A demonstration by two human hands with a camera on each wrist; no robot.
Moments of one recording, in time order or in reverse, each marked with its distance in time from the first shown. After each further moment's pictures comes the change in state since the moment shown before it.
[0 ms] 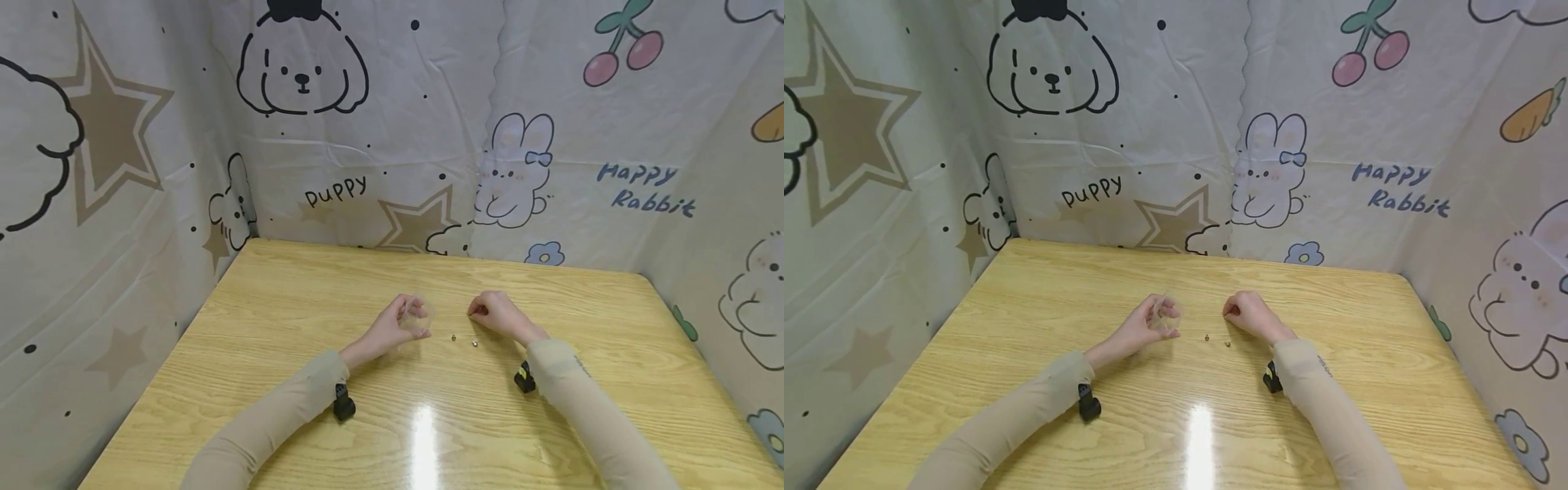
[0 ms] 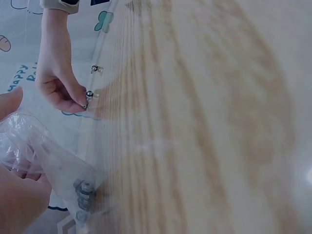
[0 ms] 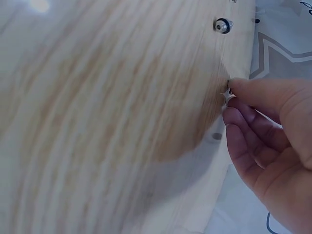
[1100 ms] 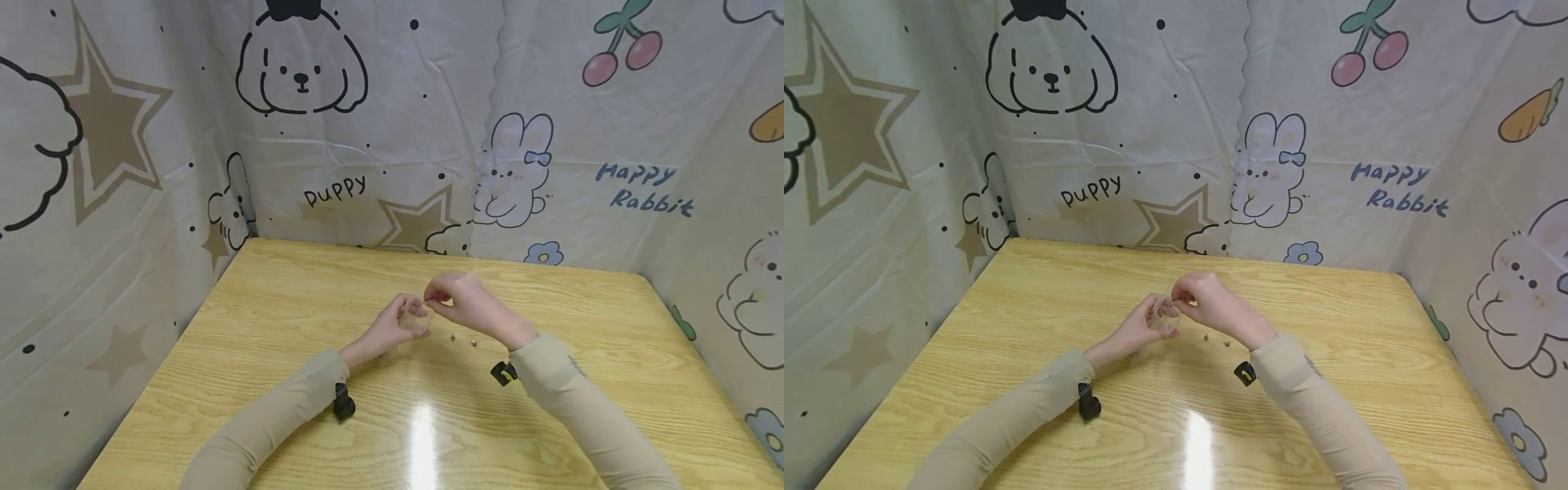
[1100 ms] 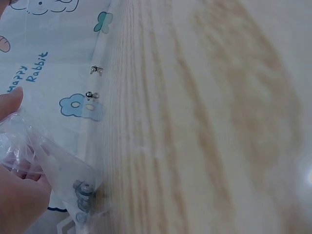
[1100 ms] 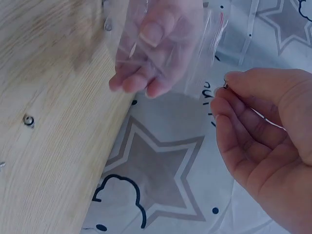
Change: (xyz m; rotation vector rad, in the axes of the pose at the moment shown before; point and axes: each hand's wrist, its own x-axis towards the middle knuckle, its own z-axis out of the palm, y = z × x) left_hand 0.002 0.003 0.000 -0.050 0.000 -0.064; right_hand 0.008 -0.124 -0.050 0.023 0.150 -0.440
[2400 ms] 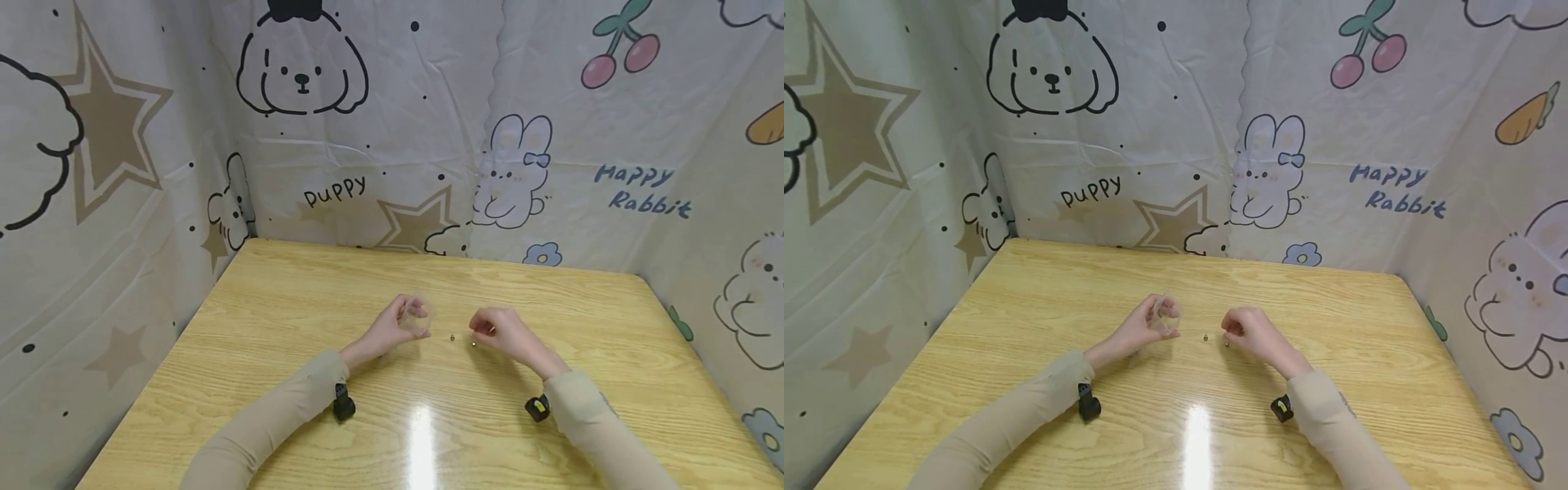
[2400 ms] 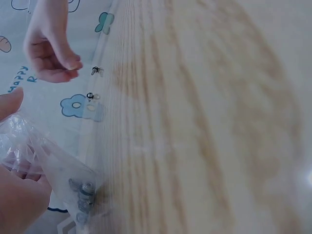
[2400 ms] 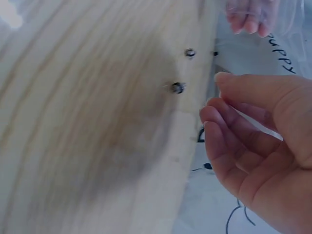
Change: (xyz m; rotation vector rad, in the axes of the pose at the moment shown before) left_hand 0.001 0.001 0.002 0.039 0.022 -0.002; right_hand -0.088 0.048 0.021 0.053 -0.108 0.414
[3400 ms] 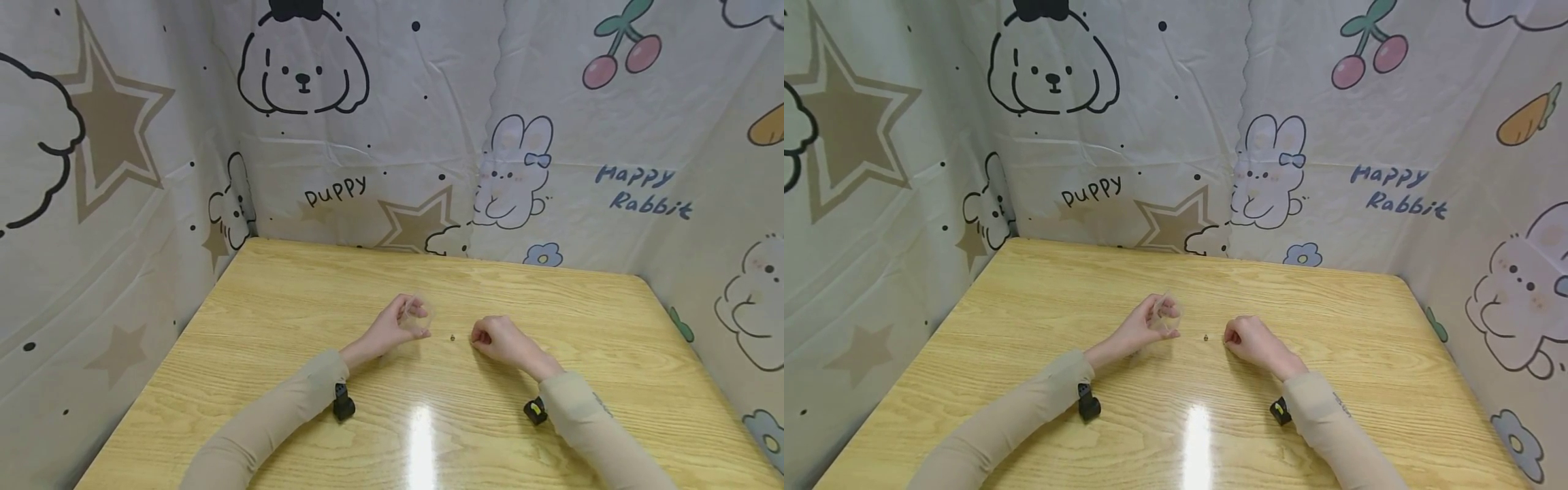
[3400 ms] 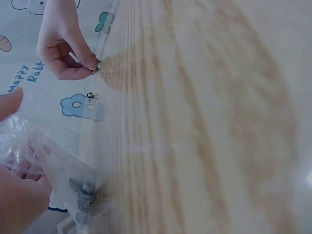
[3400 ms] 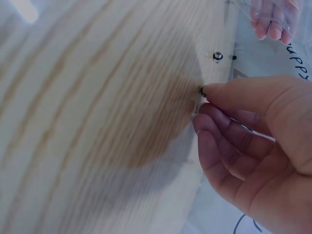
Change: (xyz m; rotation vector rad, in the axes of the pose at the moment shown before) left_hand -0.001 0.001 0.000 -0.011 -0.002 0.013; right_hand -0.003 0.009 0.015 -0.115 -0.043 -0.058
